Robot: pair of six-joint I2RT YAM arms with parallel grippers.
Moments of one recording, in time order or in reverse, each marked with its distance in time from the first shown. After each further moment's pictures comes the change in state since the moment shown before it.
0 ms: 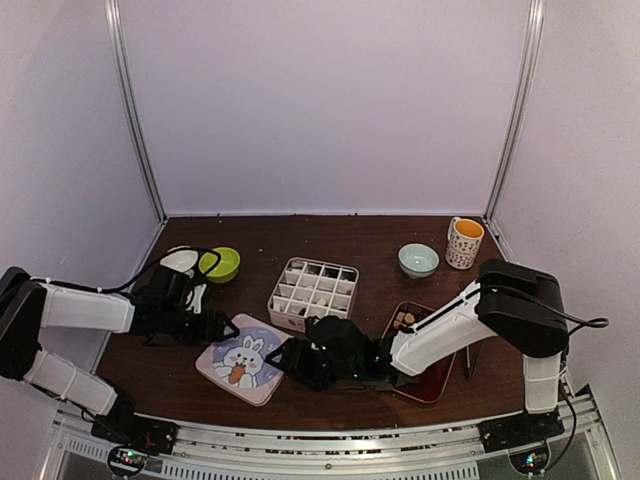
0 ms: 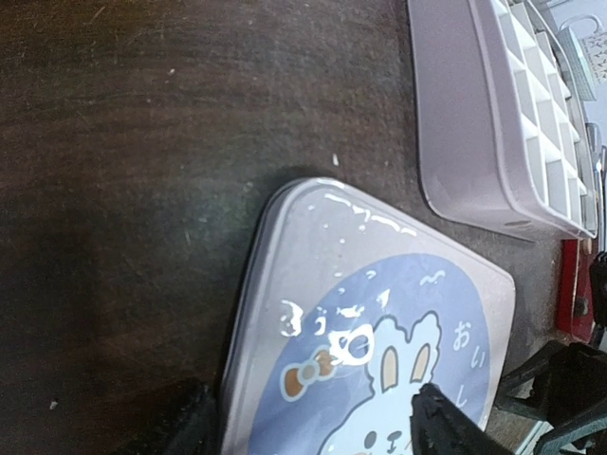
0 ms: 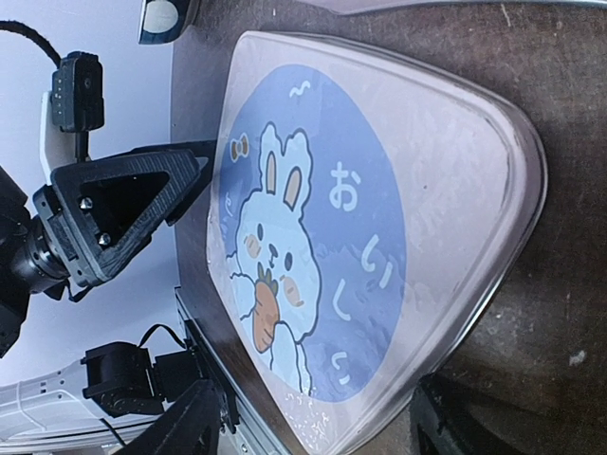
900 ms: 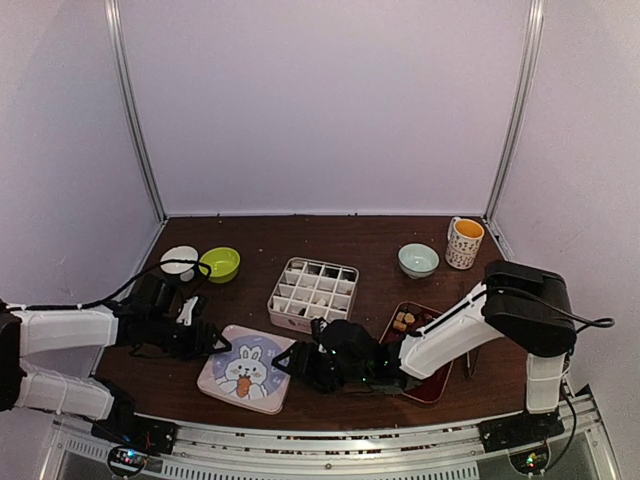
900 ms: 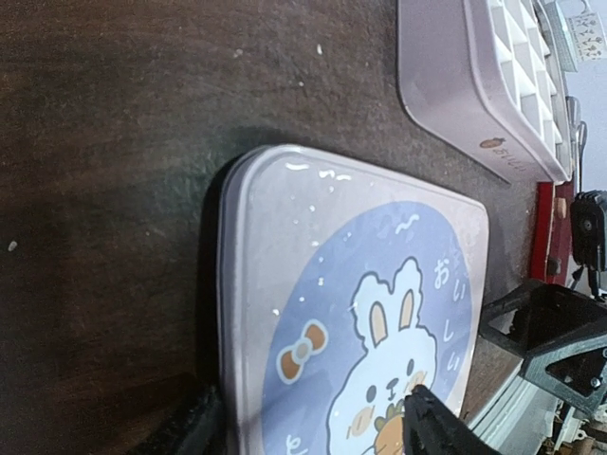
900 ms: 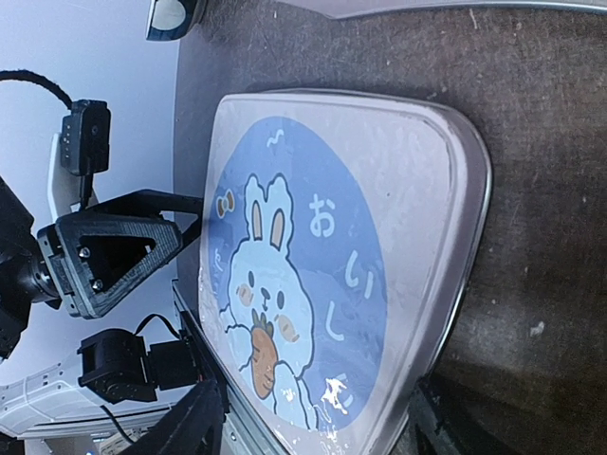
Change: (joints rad) left arm 0.001 -0.195 -0.066 -0.180 0.082 -0.052; right arm 0.000 -0.036 -0.080 0.064 0.019 -0.027
